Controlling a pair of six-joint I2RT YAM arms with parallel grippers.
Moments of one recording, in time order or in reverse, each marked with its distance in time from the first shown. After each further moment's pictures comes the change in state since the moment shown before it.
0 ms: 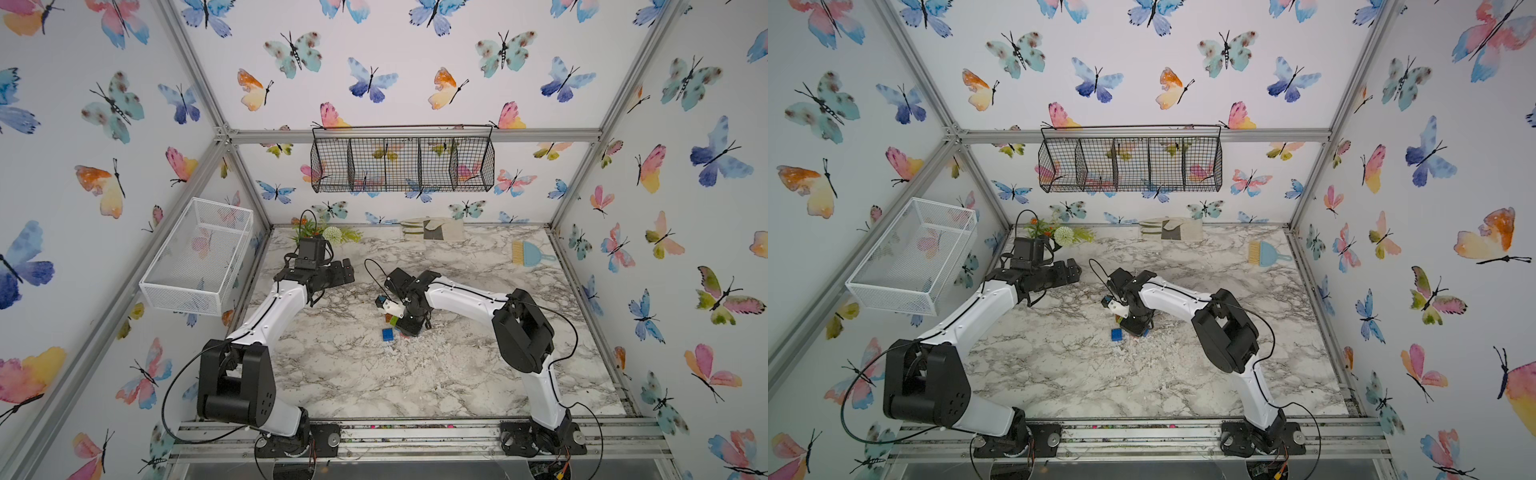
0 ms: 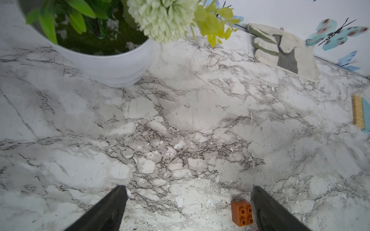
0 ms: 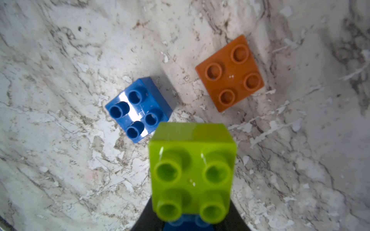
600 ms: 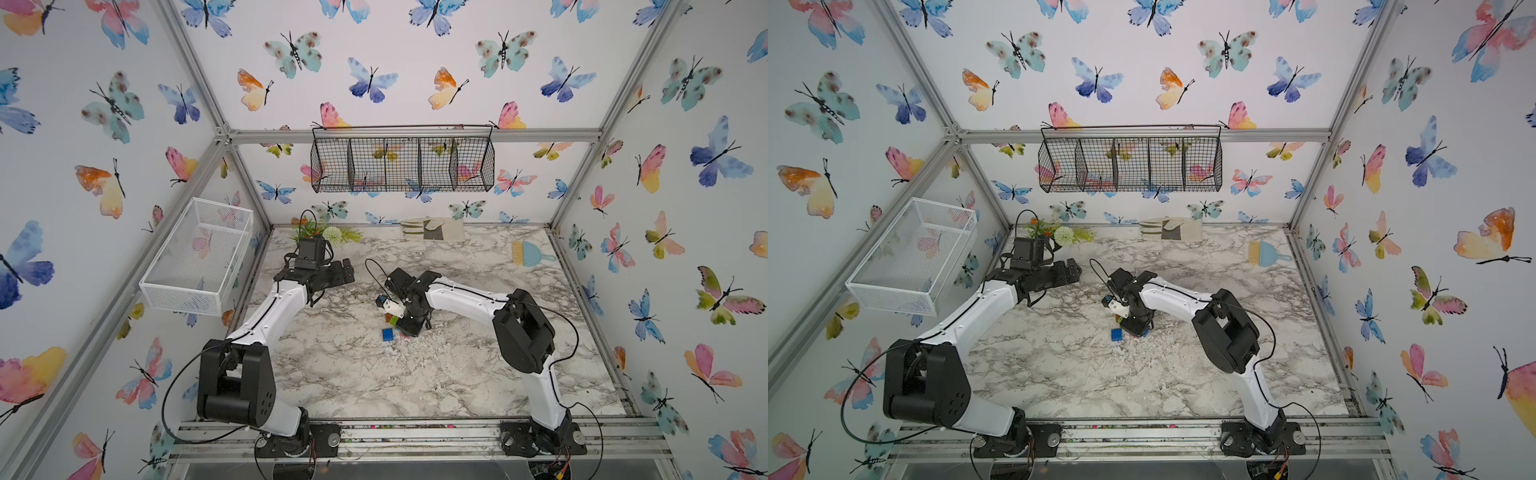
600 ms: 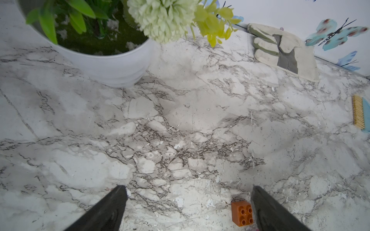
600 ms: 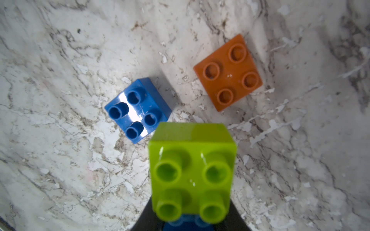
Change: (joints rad) left arm 0.000 0.000 0.000 0.000 0.000 0.000; right arm 0.004 -0.006 -0.013 0.003 -0.002 0.027
